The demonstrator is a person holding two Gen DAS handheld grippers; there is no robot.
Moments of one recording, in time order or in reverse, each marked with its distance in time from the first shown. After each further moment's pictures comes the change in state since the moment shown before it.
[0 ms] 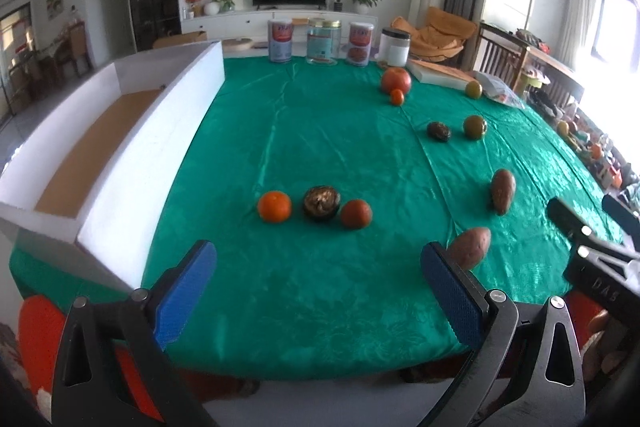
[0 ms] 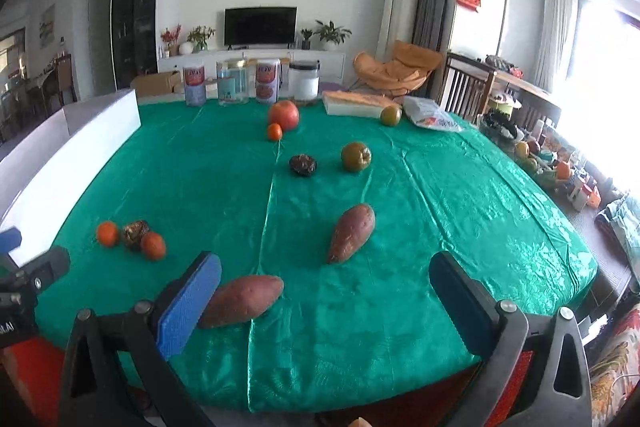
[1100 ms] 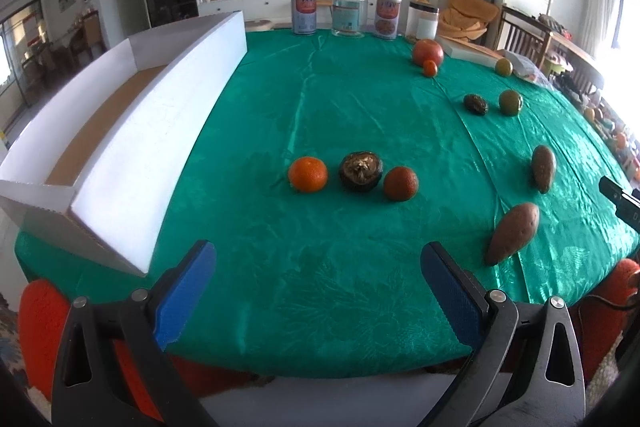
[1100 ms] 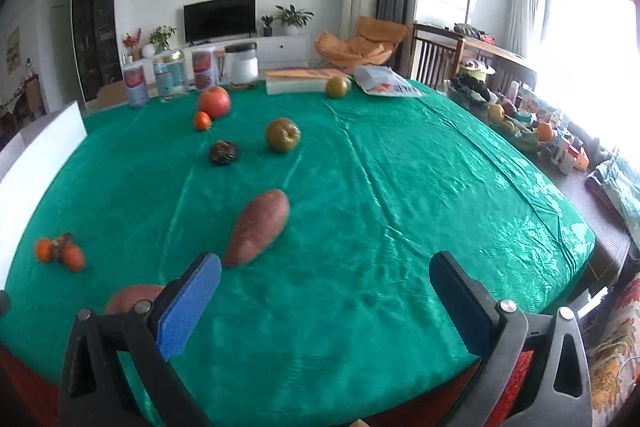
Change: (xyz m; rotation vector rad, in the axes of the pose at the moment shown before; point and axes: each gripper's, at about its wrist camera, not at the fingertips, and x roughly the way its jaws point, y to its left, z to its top) left arm 0.032 0.019 -0.012 0.002 0.049 0.073; right arm 0.069 -0.089 -0.010 0.088 0.112 -0.073
